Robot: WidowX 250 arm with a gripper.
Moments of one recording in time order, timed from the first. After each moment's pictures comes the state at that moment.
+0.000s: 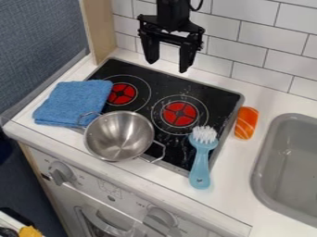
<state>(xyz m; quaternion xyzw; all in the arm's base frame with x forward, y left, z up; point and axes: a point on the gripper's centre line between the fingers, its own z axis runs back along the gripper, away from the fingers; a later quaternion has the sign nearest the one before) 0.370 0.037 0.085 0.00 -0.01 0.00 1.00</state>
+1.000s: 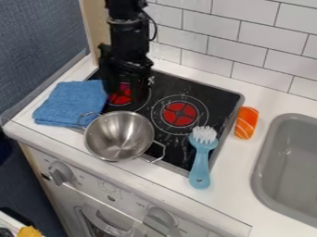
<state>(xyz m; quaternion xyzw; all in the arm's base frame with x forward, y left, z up) 0.291 0.066 0.062 -0.04 0.08 -0.13 0.99</state>
